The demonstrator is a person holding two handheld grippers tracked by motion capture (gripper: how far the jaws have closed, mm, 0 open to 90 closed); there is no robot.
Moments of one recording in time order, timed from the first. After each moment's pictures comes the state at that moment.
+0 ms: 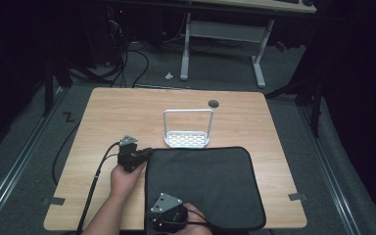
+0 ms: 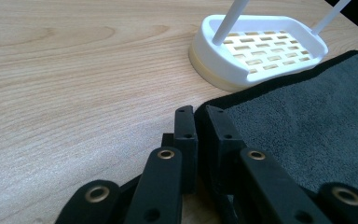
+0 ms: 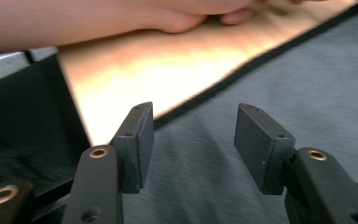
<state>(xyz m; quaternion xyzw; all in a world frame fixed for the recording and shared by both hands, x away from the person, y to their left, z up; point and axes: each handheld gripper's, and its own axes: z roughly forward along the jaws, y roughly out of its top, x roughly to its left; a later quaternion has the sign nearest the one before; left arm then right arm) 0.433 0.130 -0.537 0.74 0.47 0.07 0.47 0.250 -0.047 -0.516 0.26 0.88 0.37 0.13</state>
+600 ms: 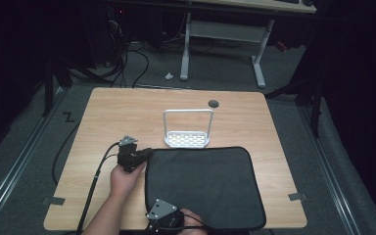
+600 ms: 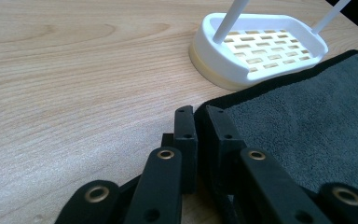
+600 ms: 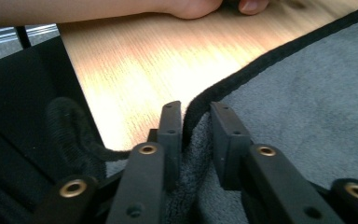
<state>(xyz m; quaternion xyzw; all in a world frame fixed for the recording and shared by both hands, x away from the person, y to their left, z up) 0.433 0.130 -0.537 0.74 0.47 0.07 0.47 0.242 -0.041 -0.527 0.24 0.89 0.36 0.15</state>
